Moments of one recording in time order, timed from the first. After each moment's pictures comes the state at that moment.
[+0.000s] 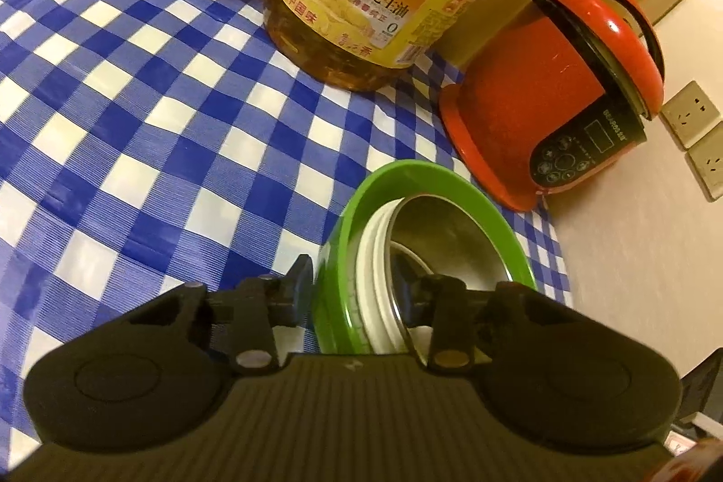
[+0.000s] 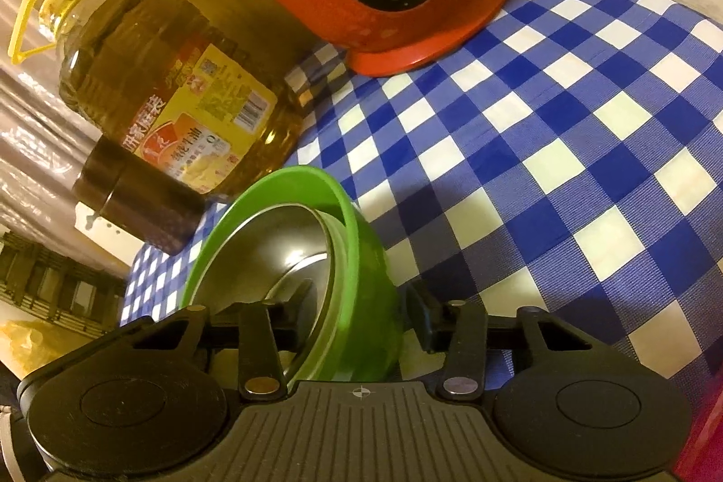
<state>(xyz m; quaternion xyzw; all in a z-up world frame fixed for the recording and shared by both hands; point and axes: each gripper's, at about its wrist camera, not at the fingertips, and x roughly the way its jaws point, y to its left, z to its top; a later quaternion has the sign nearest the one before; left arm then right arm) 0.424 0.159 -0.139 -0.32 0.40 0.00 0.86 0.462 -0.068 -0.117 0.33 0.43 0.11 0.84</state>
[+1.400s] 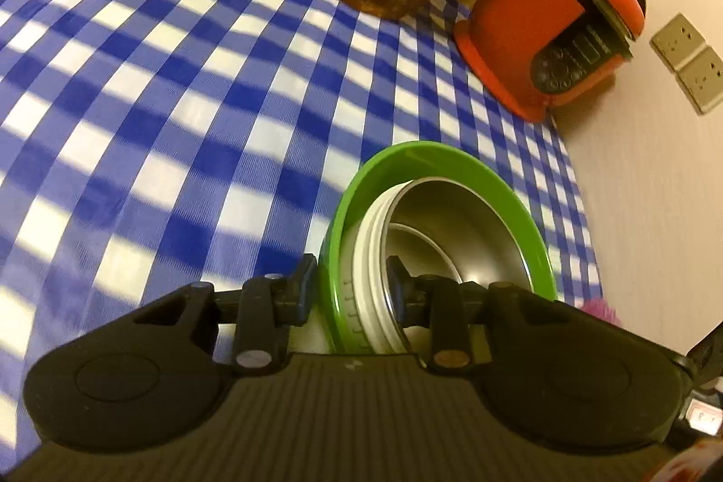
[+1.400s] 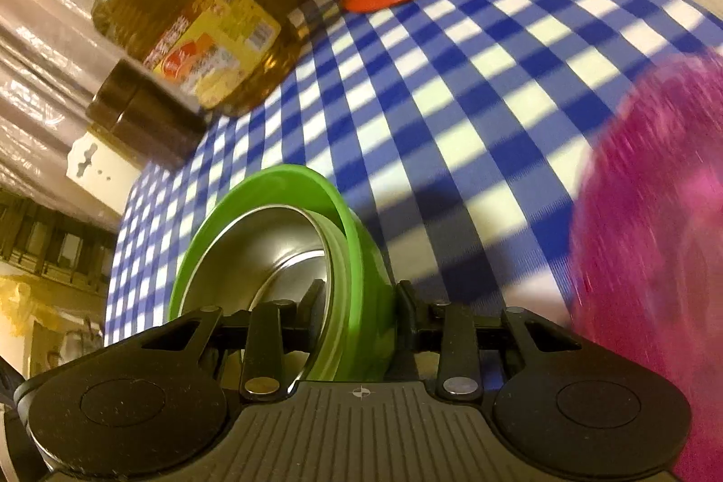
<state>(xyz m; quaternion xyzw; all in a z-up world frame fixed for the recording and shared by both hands) 0.317 0.147 -0.125 -0.28 0.46 0.01 0.84 0.365 -0.065 -0.104 0.29 0.48 0.11 0.82</state>
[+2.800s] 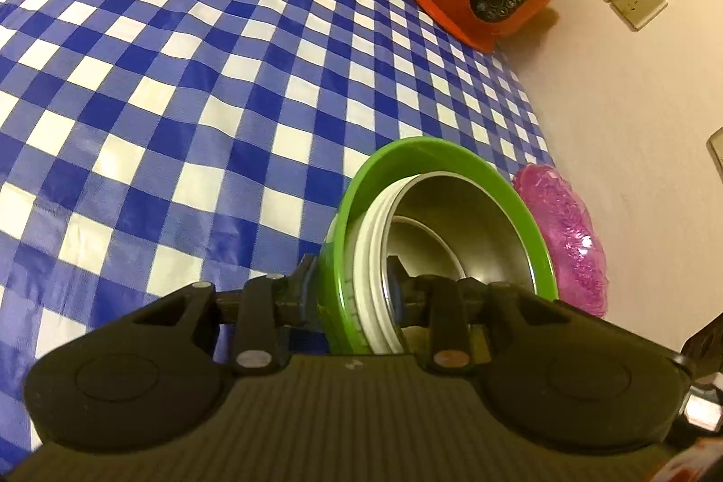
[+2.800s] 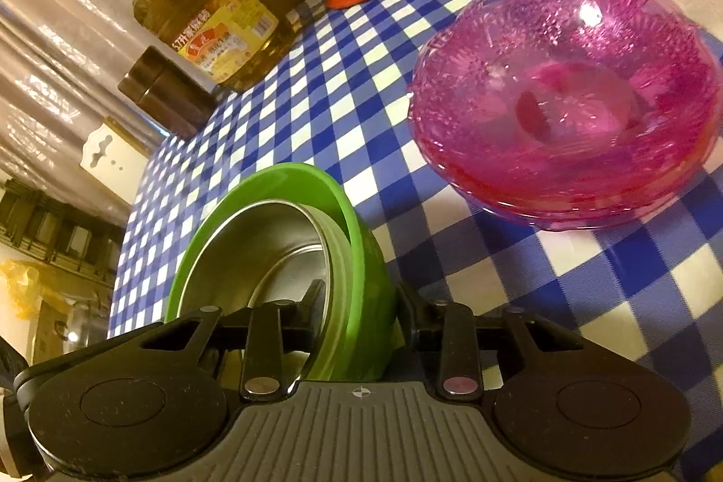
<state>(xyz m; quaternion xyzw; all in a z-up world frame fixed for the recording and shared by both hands) 0.202 0.104 -0.119 -0.27 0.45 -0.03 0.85 0.233 -0.104 -0.086 0.29 0.46 0.11 0.83</state>
